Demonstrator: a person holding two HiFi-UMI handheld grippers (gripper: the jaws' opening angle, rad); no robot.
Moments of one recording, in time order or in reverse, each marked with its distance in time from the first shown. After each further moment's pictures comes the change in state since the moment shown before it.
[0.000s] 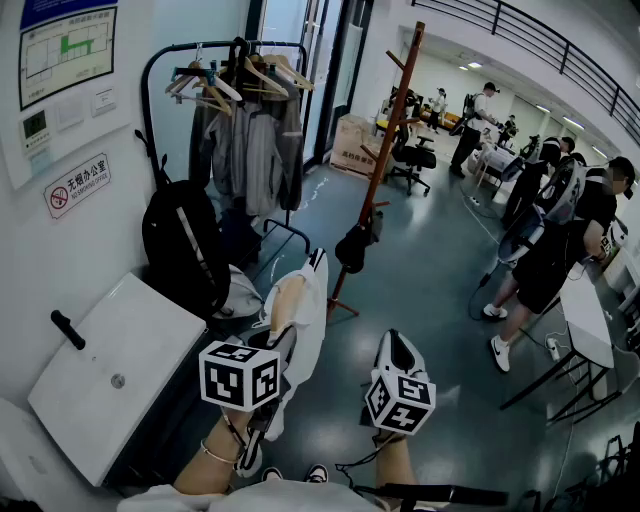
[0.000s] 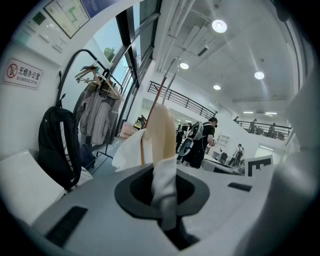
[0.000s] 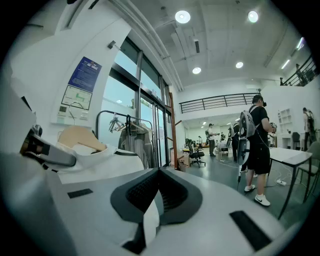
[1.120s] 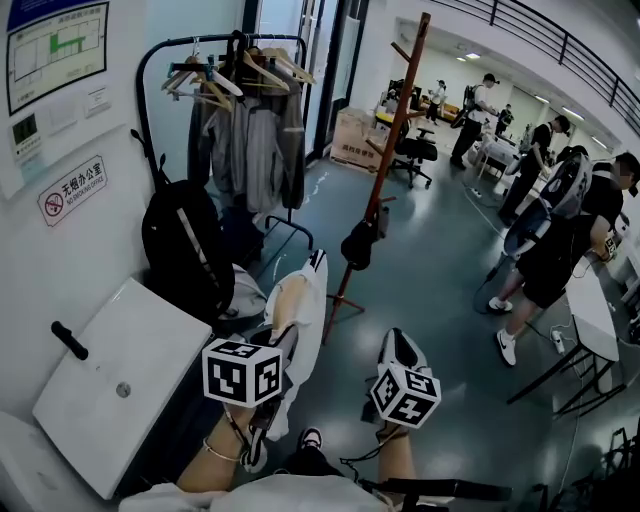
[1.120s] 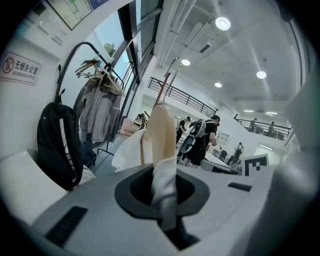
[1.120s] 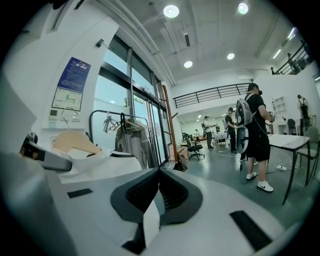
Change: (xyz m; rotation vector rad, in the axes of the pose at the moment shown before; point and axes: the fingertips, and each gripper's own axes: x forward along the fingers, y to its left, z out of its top) left arm 0.017 0.044 0.003 -0.006 0.034 0.001; right arm 0.042 0.011 -0.021 0.102 0.033 -0.018
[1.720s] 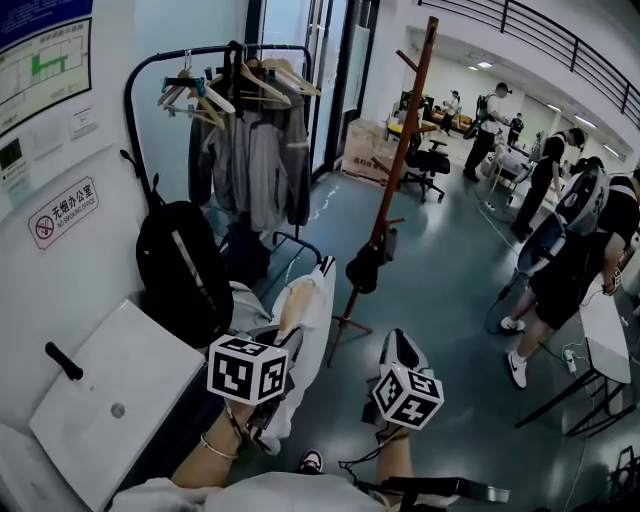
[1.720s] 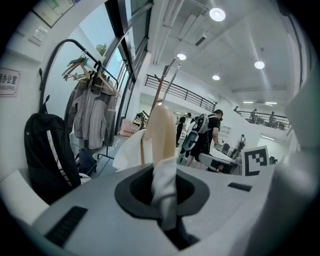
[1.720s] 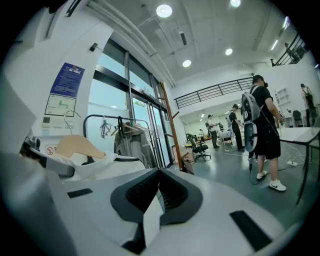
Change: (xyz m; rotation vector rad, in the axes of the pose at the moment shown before) left arm 0.085 0.018 0.045 0.082 0.038 0.017; right arm 0.097 -0.025 0.027 0.050 -0.028 0.057
